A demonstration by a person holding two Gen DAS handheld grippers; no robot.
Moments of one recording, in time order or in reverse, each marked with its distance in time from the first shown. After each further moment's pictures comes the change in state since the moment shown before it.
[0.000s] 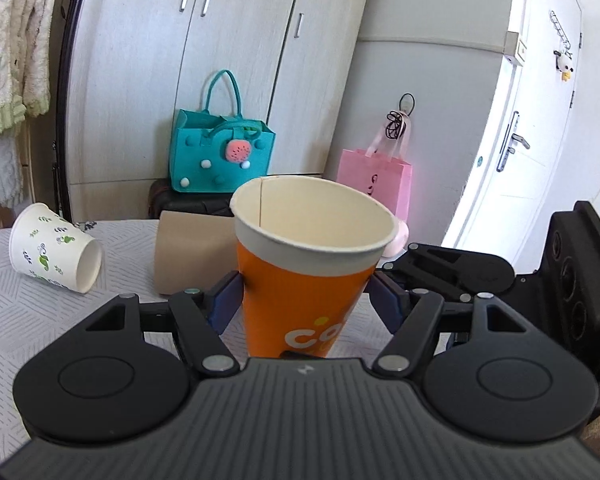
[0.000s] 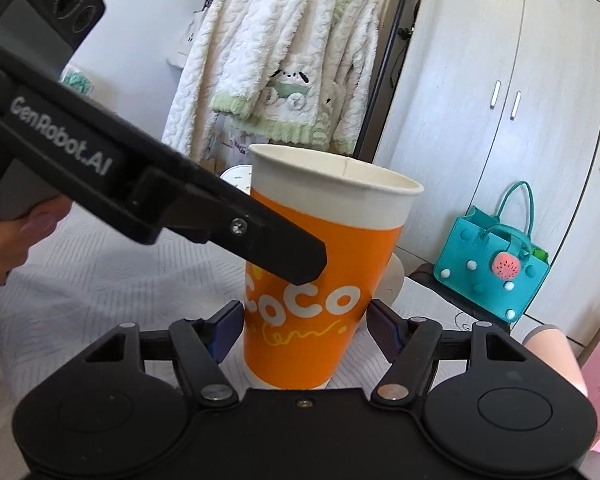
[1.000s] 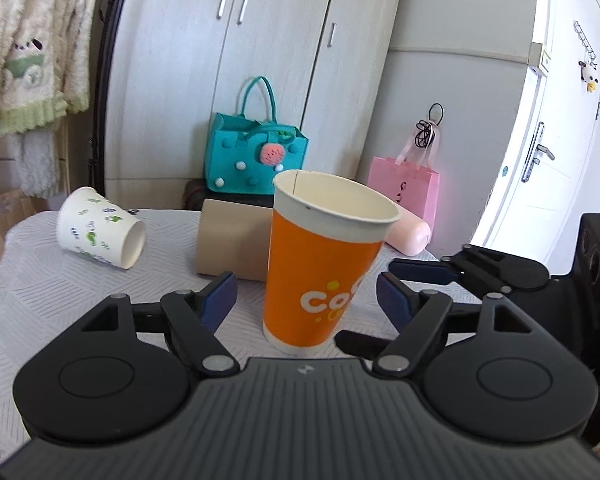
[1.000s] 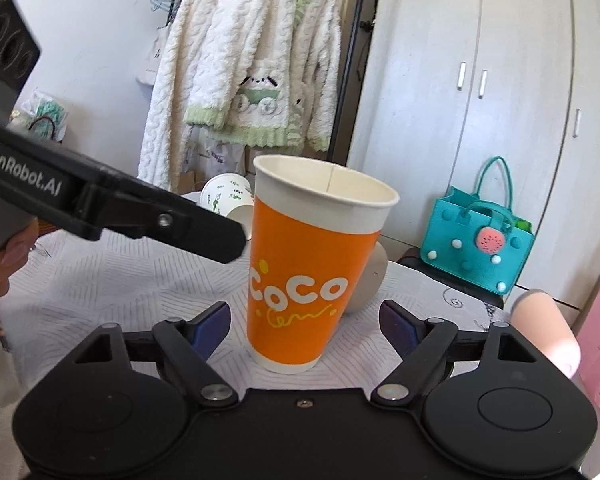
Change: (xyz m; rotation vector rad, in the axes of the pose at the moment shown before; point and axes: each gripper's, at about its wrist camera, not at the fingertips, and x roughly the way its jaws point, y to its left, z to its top) left arm -0.035 -0.002 -0.019 -0.041 -0.031 0.098; right arm -0.025 0.004 -0.004 0.125 0.000 -0.055
